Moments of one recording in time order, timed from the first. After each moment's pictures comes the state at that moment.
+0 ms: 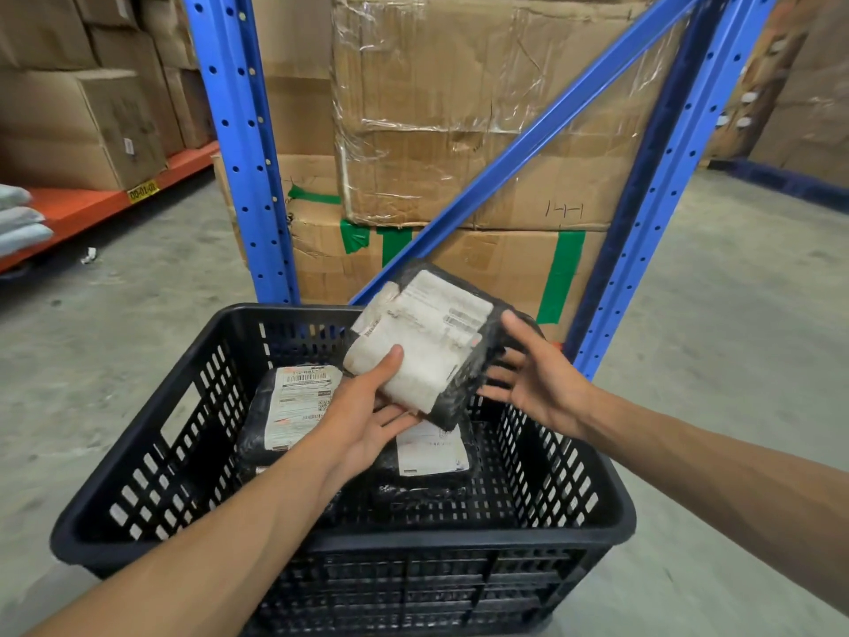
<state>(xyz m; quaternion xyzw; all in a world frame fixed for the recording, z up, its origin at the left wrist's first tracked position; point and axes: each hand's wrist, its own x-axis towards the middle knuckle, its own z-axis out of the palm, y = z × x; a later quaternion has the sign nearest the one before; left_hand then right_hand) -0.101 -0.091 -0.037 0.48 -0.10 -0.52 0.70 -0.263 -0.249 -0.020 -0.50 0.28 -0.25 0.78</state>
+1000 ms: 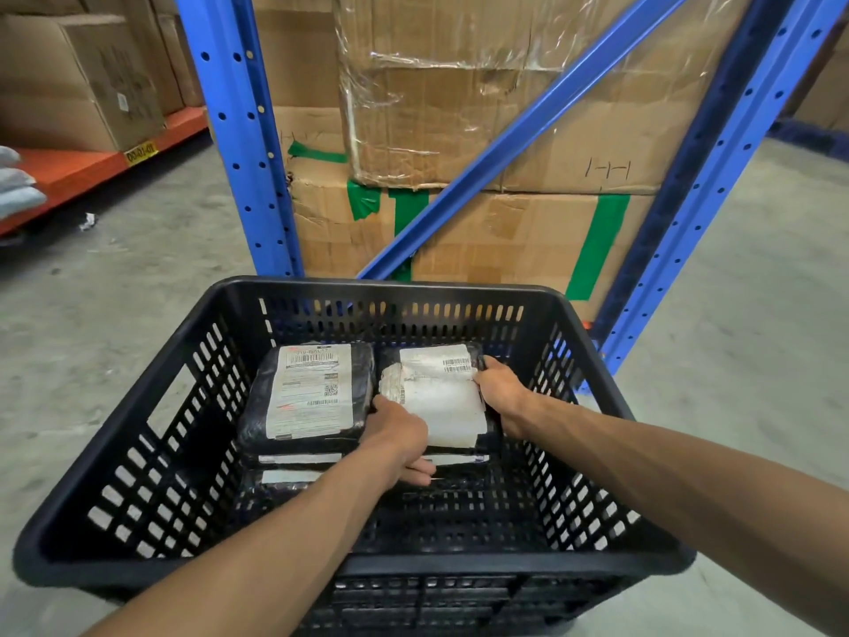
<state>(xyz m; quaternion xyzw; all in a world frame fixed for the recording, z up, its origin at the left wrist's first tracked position) -0.112 -0.119 -0.088 0.82 -0.13 -0.40 0.39 -0.187 -0.266 -0.120 -0.60 0.49 -0.15 0.61</state>
